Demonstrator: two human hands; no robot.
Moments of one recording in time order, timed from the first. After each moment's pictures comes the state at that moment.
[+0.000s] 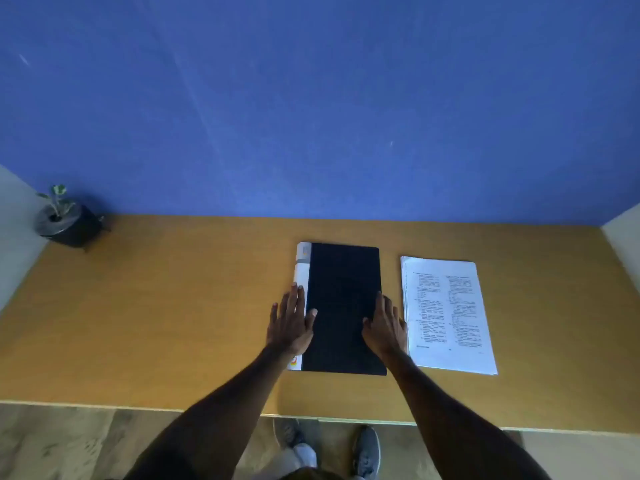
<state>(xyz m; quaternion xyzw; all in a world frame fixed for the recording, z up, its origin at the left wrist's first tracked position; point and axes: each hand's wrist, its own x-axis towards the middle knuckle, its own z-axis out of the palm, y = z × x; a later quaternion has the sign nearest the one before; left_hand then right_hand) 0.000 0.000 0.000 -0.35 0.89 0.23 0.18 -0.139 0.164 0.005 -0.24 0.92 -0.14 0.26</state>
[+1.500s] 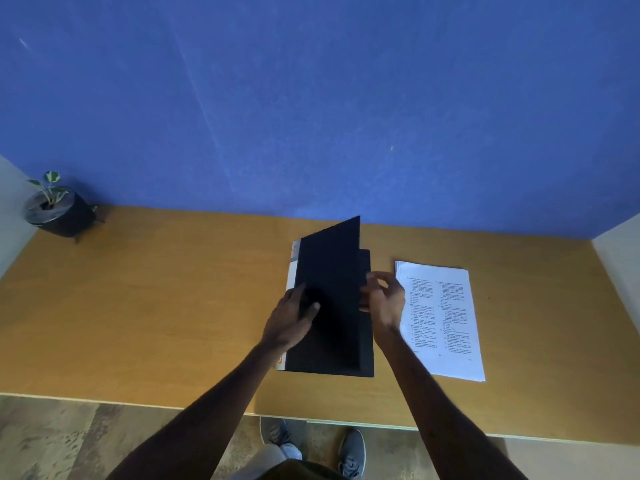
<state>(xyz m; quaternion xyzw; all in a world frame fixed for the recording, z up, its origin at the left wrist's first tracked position) -0.005 -0.007 0.018 -0.36 0.84 0.42 0.03 -0.164 0.131 0.044 0.03 0.76 -0.60 0.24</state>
